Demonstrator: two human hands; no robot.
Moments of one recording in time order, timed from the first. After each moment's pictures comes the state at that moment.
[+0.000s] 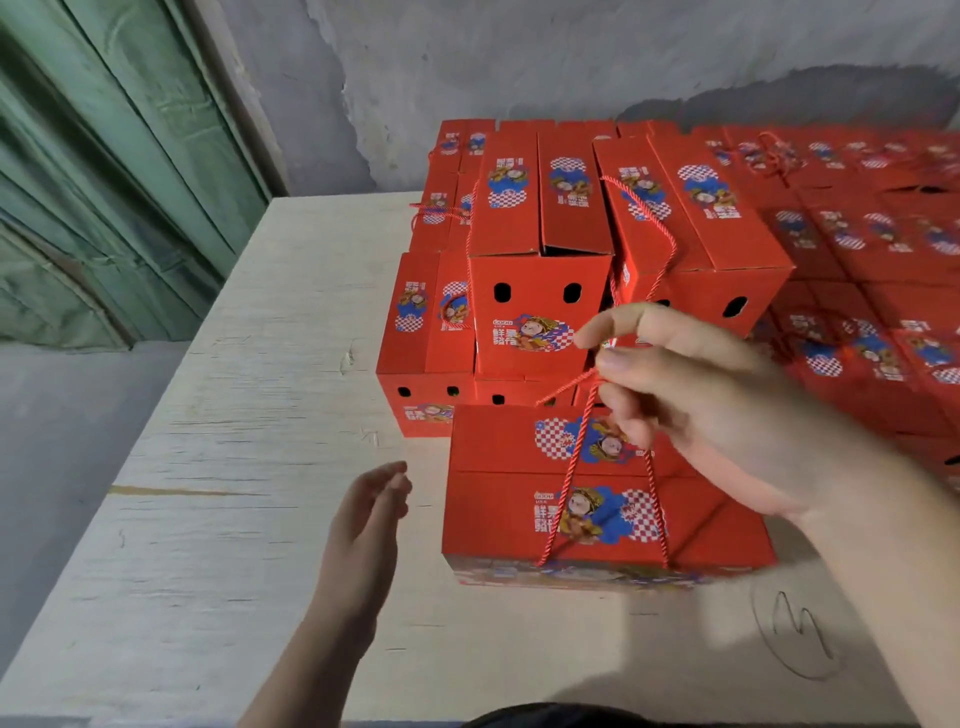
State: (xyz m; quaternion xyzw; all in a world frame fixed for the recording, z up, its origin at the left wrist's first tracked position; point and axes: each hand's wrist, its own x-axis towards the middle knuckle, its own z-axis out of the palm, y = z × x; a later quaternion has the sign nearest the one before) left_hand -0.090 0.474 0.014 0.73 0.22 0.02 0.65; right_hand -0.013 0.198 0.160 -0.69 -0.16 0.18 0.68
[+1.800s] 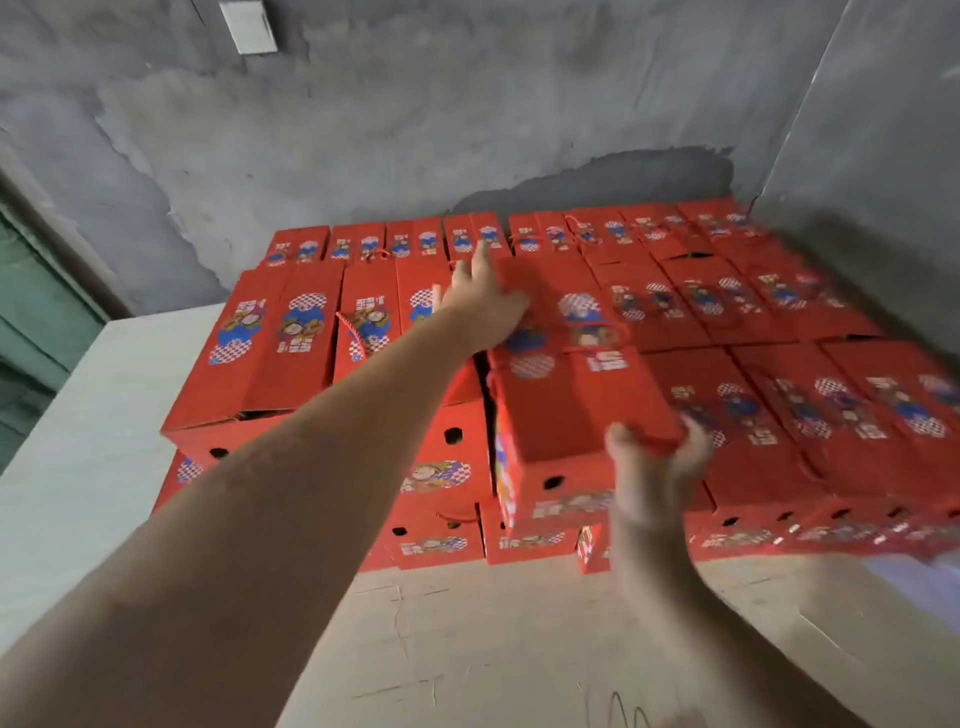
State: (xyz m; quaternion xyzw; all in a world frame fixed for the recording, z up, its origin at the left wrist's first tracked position) left_hand 0.239 0.112 0.166 0.94 -0.09 -0.05 0.33; right_hand 0.053 0.009 0.068 -0.64 0.22 -0.35 0.64
